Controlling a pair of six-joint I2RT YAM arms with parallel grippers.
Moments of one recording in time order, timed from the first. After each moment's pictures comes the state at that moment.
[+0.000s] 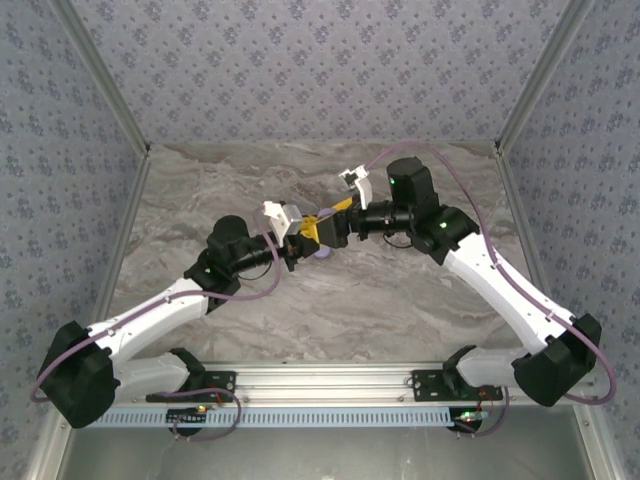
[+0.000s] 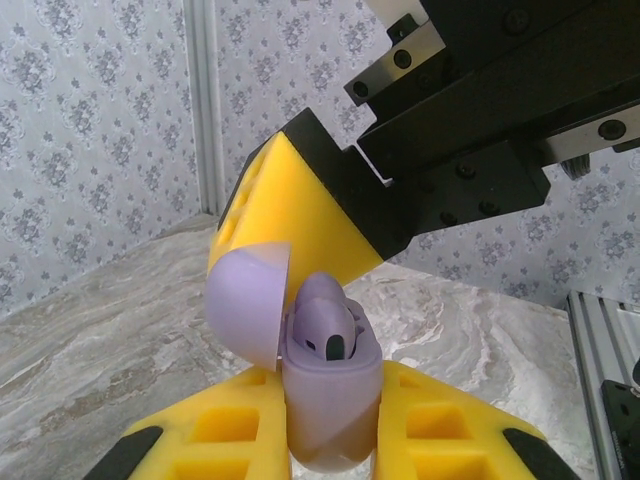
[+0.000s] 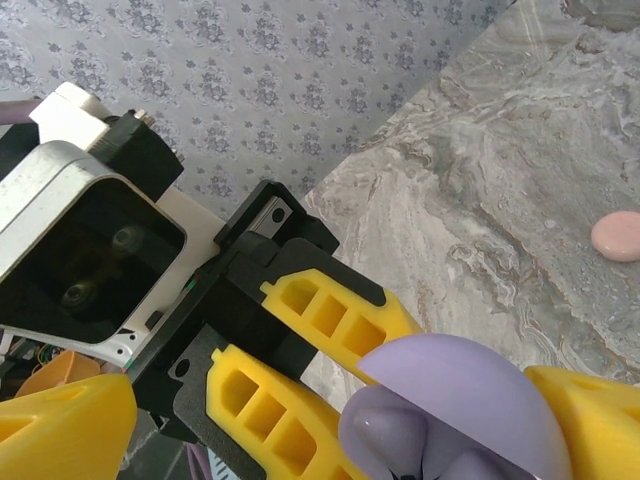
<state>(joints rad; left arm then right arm) -0.72 1.14 0.70 0.45 0.47 -0.07 0.61 1.26 1.25 -0.42 -0.71 0.29</state>
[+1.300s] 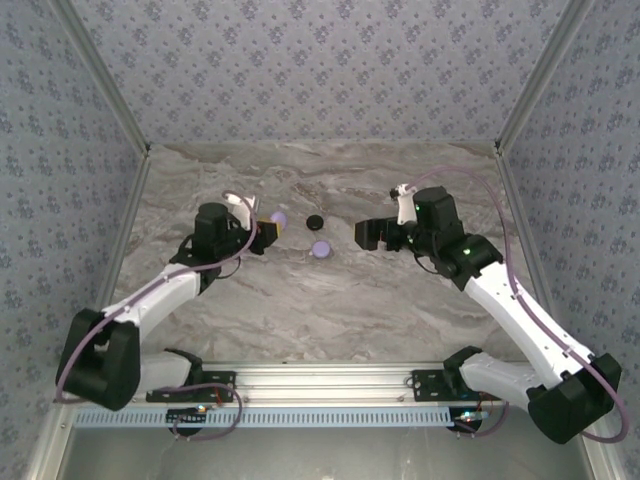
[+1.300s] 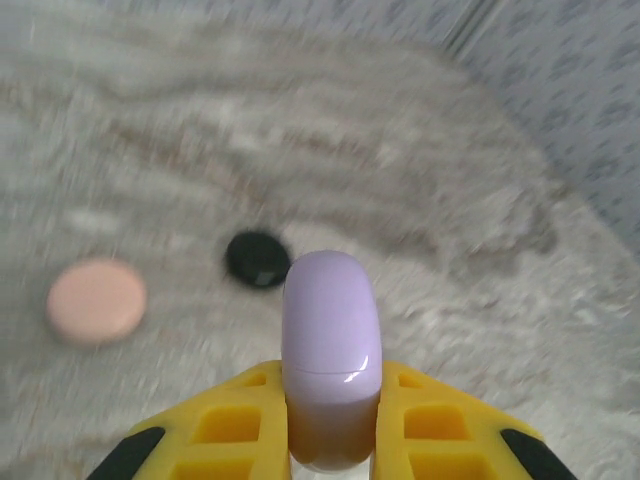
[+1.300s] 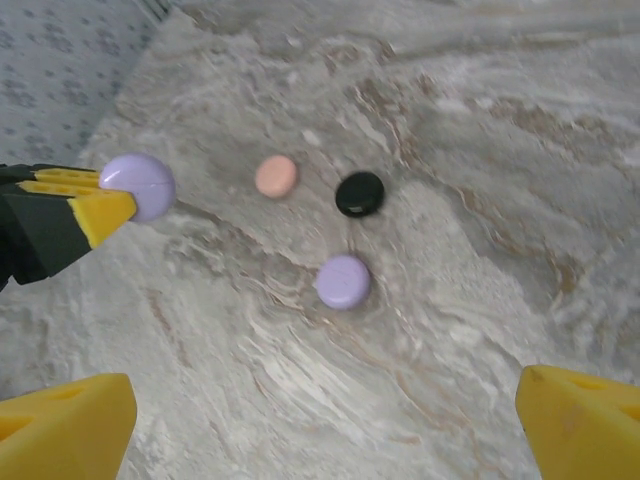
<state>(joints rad) -0.36 1.28 0.66 0.12 0.41 -0.31 0.49 1.07 1.00 -0.55 -0.19 0.34</state>
